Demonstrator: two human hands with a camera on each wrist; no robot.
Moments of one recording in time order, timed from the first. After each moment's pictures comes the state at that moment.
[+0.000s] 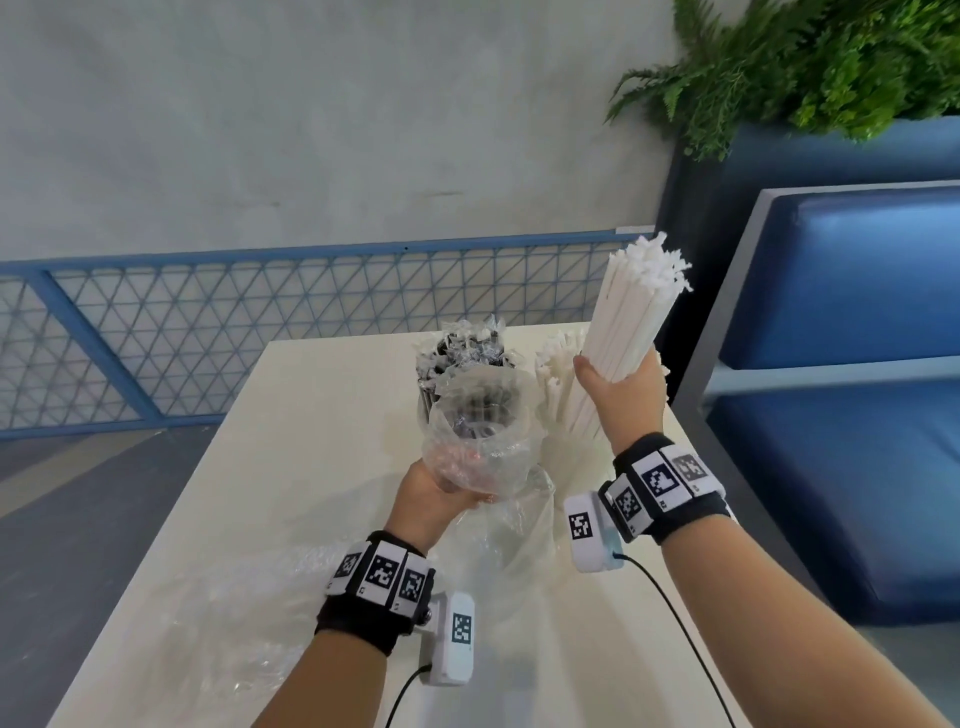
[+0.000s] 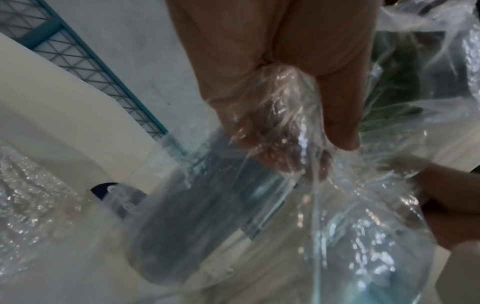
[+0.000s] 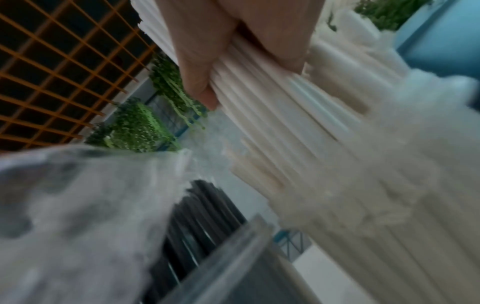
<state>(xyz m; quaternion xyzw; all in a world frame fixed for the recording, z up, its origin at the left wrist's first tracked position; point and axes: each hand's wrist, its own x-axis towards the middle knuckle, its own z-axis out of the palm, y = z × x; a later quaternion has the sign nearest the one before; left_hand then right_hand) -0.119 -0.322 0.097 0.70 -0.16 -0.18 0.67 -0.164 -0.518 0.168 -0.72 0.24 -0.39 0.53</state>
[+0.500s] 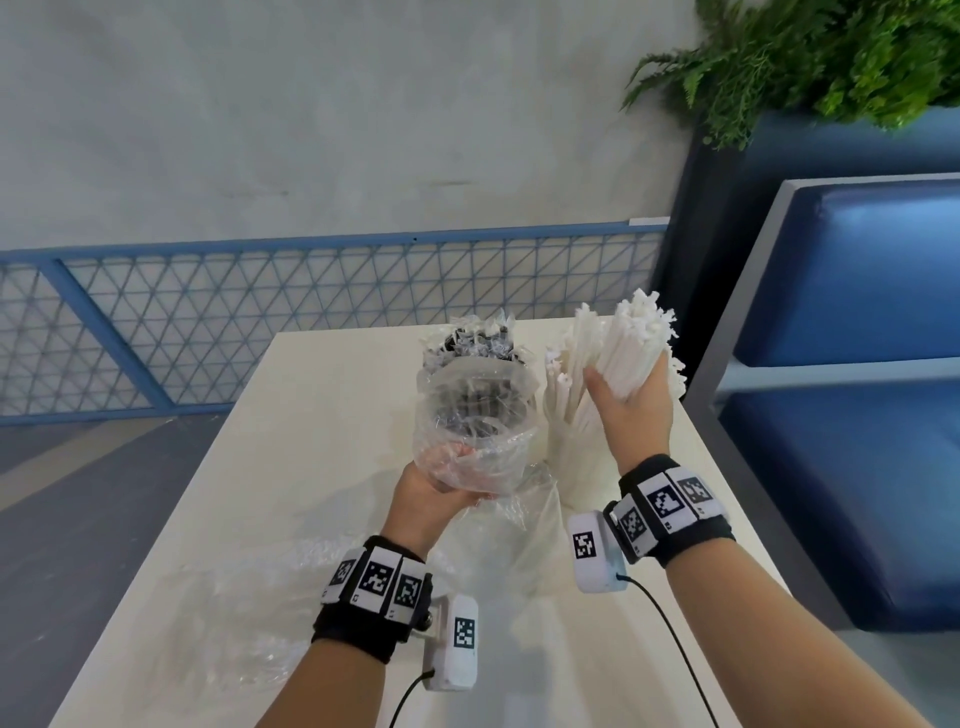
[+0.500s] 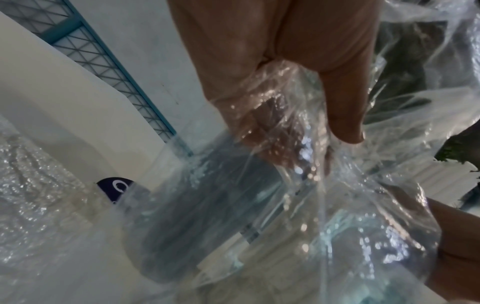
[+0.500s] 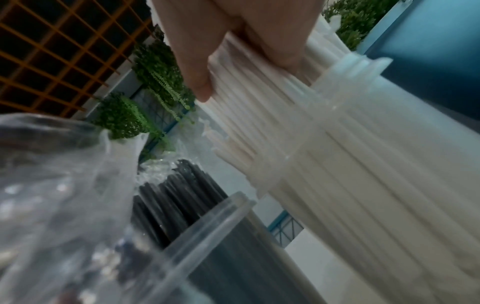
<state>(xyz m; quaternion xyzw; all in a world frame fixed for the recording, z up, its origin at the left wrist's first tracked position) -0.119 -0.316 0.095 0.68 -0.15 -0.16 0.70 -0.160 -0.525 0.138 -0.72 0.25 -0.37 0.53</state>
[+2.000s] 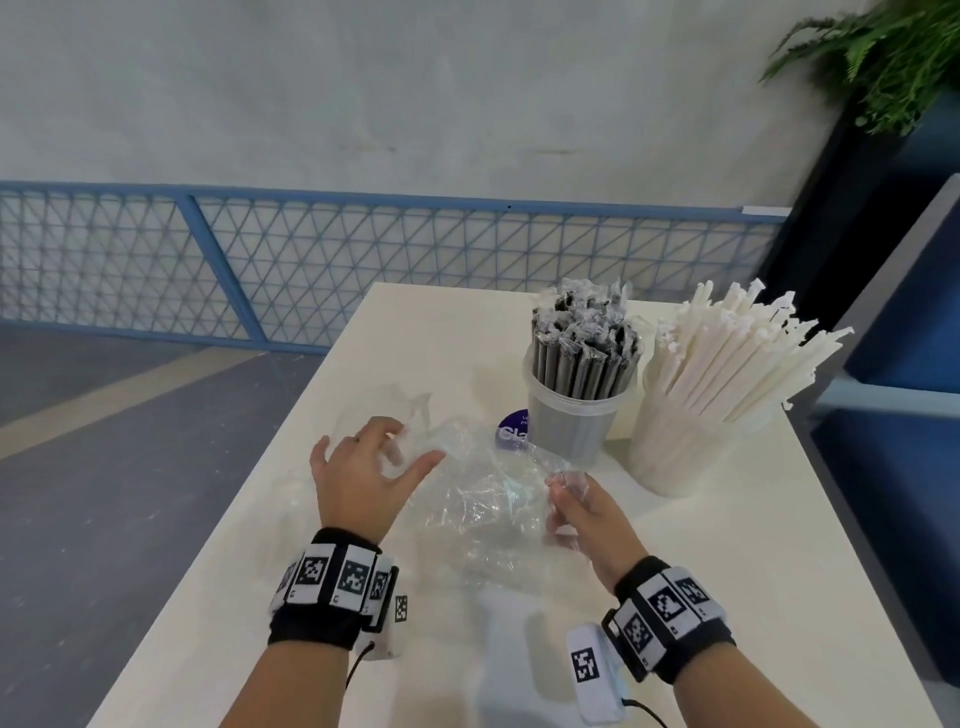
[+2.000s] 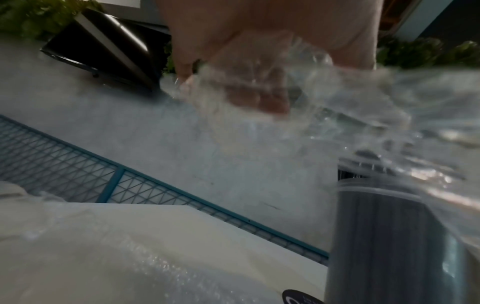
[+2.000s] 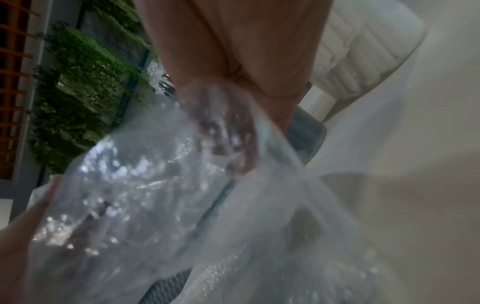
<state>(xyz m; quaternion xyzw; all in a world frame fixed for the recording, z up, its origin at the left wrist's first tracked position) -0.130 -0.175 0.088 0.92 -0.08 0.19 0.33 -0.201 -0.402 0.049 -0.67 0.15 0.03 0.72</state>
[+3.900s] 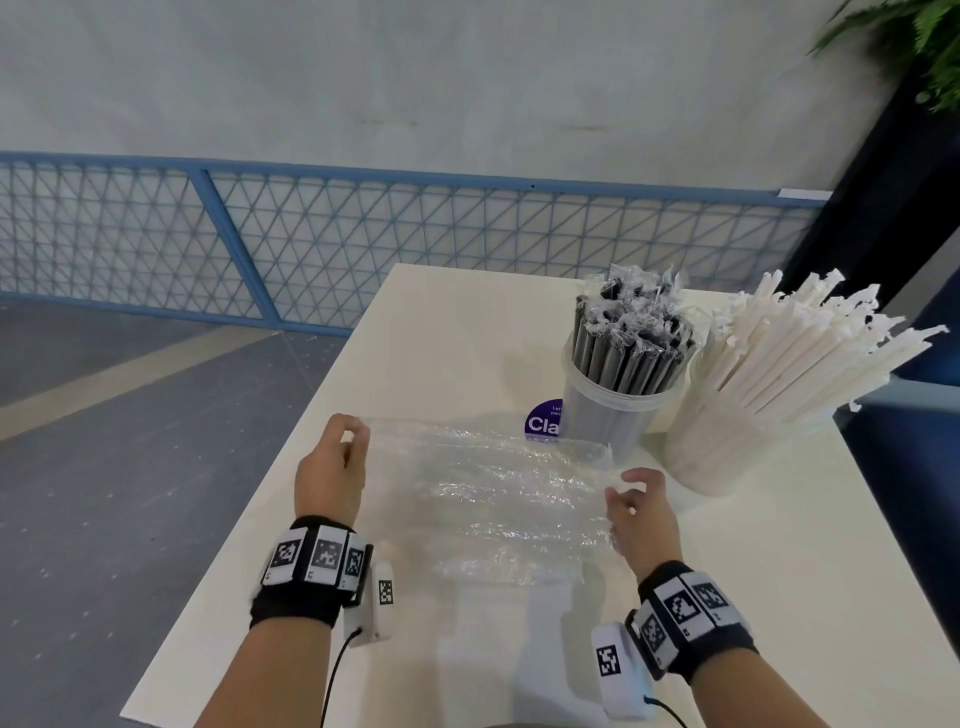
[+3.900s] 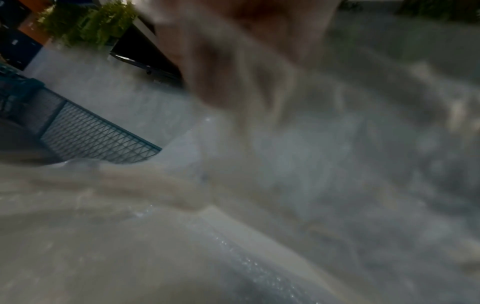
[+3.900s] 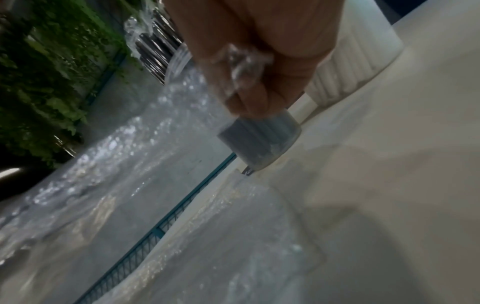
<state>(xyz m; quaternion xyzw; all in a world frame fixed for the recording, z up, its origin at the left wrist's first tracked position) -0.096 -0.113 0.060 0.91 0.01 0.10 0.41 -0.189 -0.403 0.021 -0.77 0.29 -0.08 0.56</state>
